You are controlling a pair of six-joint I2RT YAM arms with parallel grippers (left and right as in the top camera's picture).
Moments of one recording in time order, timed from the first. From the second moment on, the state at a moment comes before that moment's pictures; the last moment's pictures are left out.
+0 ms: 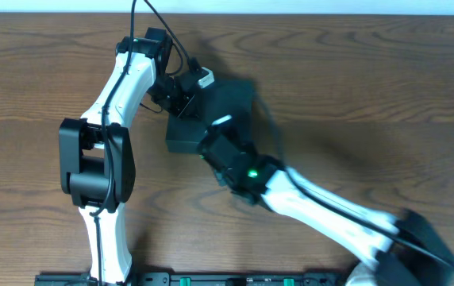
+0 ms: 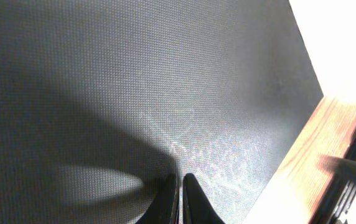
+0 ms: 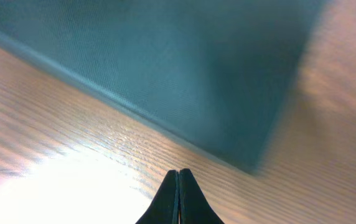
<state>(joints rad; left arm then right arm) -0.18 2.16 1.79 -1.23 0.60 0.58 0.90 1.60 1.08 -0.51 0.37 0.39</state>
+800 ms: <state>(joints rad) -0.20 1.43 1.77 -1.47 0.46 0.34 0.46 0.88 1.11 -1.05 0.09 0.19</state>
